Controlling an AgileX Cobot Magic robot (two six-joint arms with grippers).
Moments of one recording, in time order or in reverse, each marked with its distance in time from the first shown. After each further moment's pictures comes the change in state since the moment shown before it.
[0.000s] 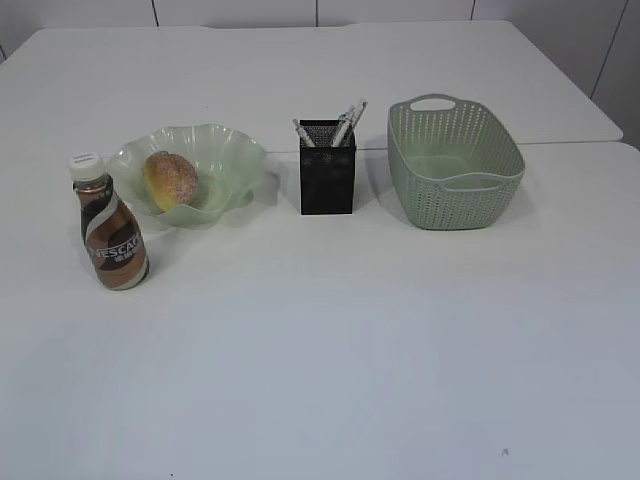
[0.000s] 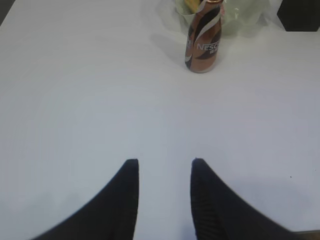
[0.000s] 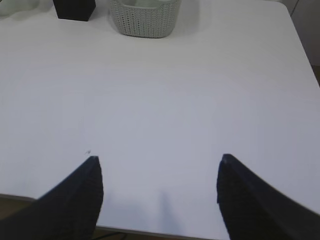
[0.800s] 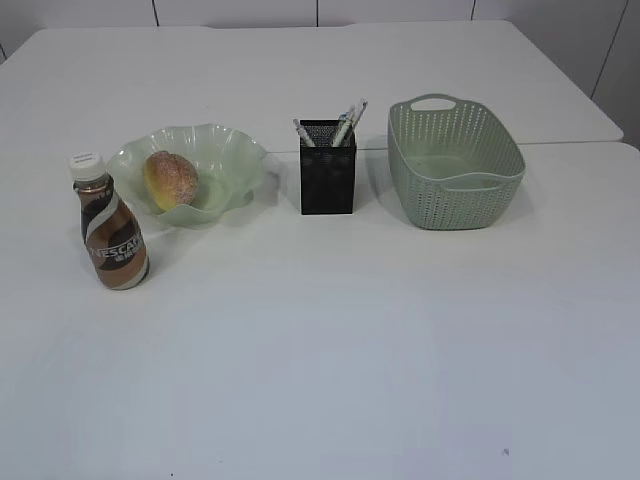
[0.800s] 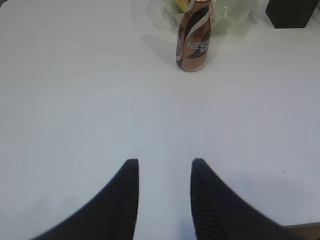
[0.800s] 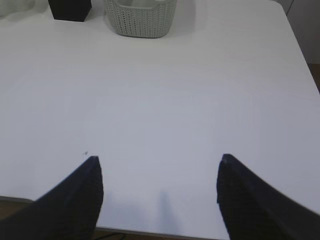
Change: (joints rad) left arm -0.041 0.000 0.000 0.000 0.000 0.000; right arm -0.019 0.000 0.000 0.000 0.000 0.000
